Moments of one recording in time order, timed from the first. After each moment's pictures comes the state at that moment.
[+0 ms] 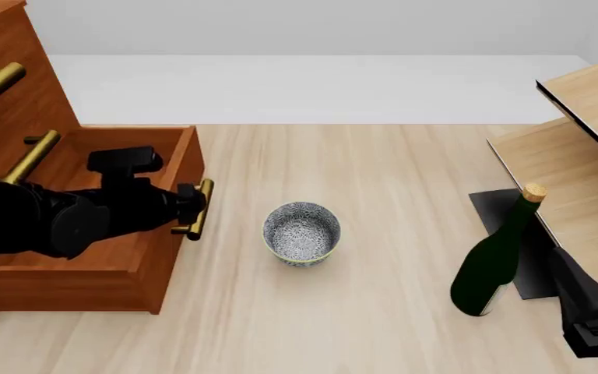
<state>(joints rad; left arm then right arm) -0.30 1.56 -0.62 -0.19 -0.28 0.09 0.05 0.00 0.05 -0.07</state>
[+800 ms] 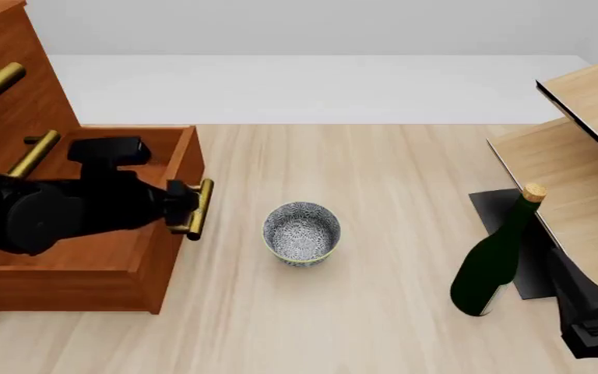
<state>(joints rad) -0.33 1.38 -0.61 0.03 -0.24 0.10 0.07 0.00 0.05 -0.07</state>
